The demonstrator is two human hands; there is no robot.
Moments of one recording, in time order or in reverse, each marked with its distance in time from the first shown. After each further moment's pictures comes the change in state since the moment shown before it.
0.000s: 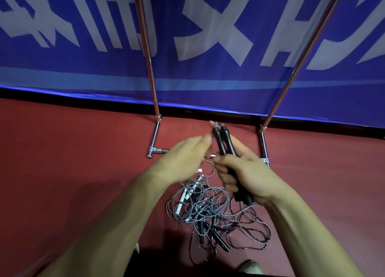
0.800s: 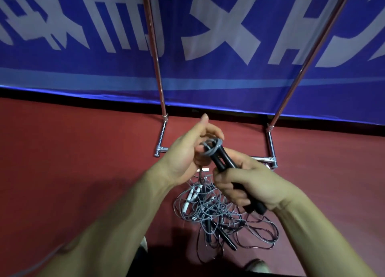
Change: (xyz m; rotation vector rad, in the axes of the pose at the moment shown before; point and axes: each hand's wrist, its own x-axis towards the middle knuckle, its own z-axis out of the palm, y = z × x) left_hand -0.010 0.007 -0.004 -0.917 -0.073 0.060; right_hand -0.009 -0.002 0.009 0.089 -0.347 0.091
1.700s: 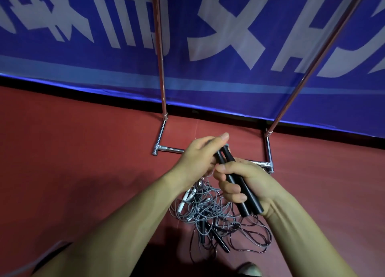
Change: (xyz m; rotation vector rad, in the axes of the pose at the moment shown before) left_hand 0.003 -0.022 0.010 0.186 0.148 -0.034; right_hand 0.009 0.004 0.004 0.305 0.218 0.072
